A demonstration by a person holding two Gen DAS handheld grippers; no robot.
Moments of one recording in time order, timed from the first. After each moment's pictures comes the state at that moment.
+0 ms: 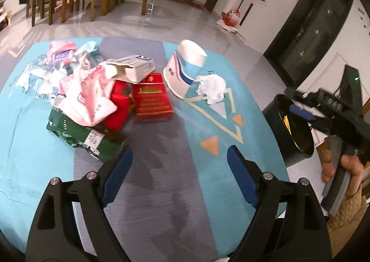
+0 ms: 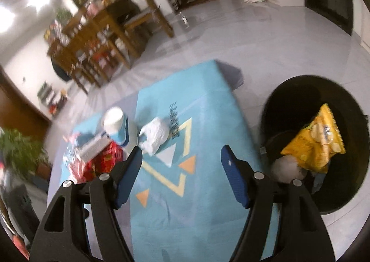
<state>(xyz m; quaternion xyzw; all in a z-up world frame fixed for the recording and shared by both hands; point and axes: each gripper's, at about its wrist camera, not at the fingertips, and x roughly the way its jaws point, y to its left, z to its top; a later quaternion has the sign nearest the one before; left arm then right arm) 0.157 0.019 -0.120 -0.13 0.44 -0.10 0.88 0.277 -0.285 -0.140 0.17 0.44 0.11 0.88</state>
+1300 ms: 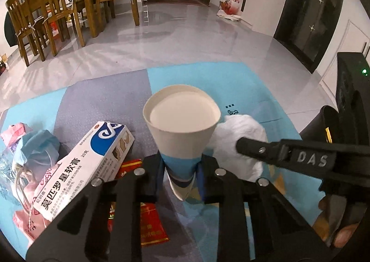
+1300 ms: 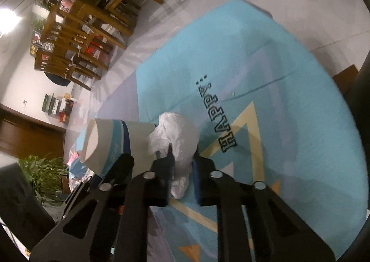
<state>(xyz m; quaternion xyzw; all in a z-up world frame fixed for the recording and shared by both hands) 0.313 -0.046 -0.136 0.00 0.43 -0.08 0.90 0.371 -0.231 -0.198 0.29 0.51 0.12 0.80</state>
